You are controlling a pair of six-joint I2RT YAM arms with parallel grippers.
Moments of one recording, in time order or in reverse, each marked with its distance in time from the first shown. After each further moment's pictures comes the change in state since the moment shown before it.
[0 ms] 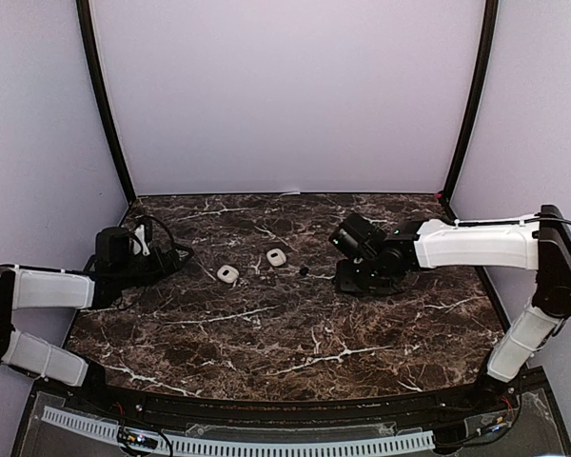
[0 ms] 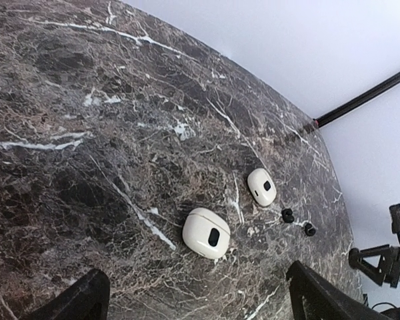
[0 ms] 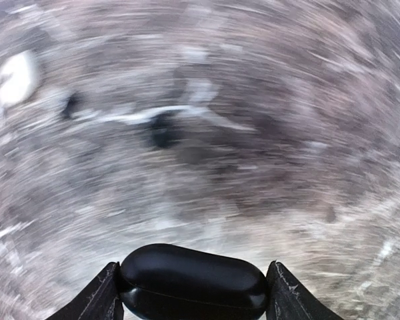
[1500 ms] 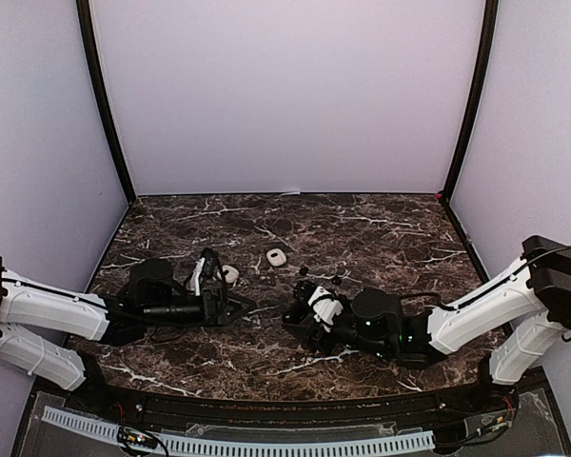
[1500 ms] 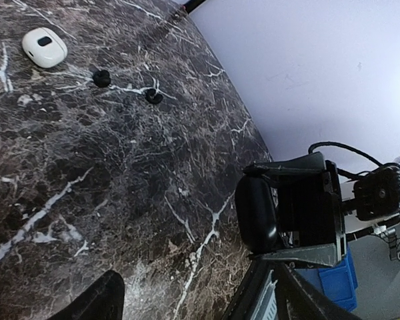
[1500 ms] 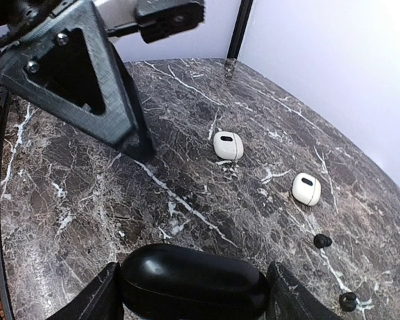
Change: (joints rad) left arm -0.631 -0.065 -0.068 0.136 -0.037 -0.184; right arm 0.367 -0.083 -0.583 1.379 -0.053 -1.006
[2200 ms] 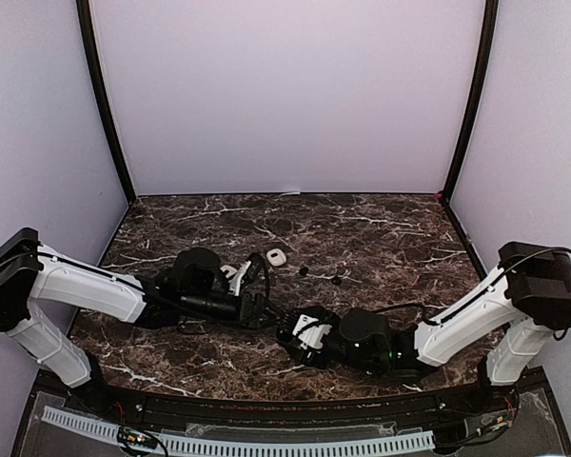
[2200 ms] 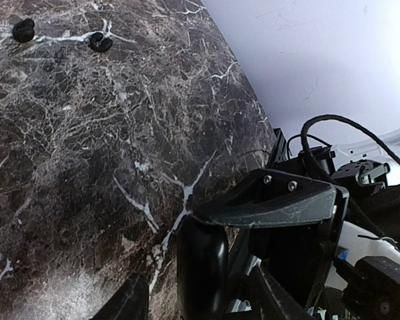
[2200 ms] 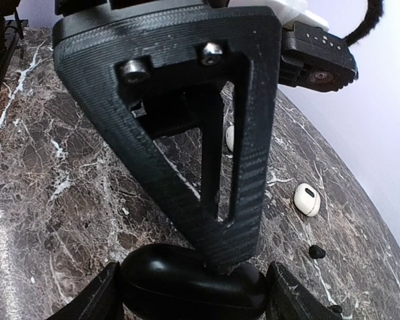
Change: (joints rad) left arm -0.082 0.276 0.277 -0.144 0.138 0.031; right arm 0.090 0.110 0.003 0.088 0.093 -0.208
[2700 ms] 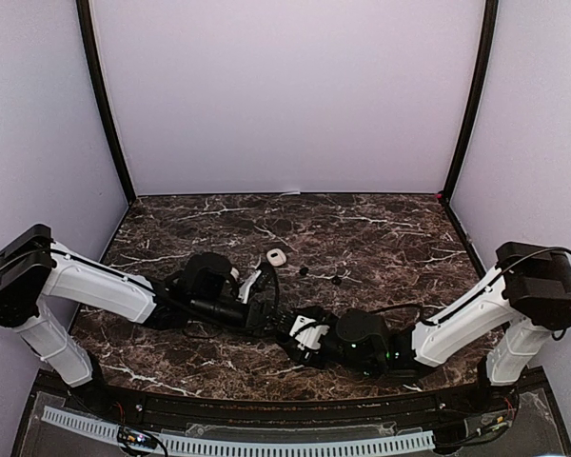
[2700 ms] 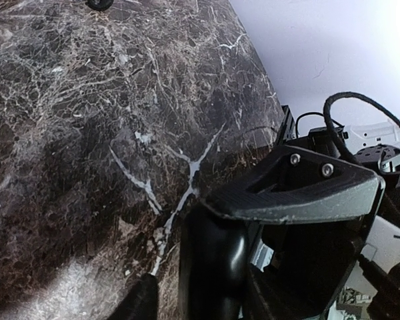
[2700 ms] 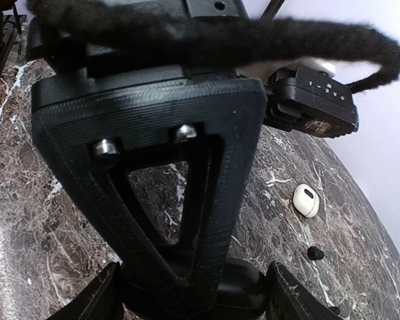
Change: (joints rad) left arm -0.022 0.074 0.035 -0.045 0.044 0.006; right arm 0.006 0.016 0.016 -0.008 0.017 -0.016
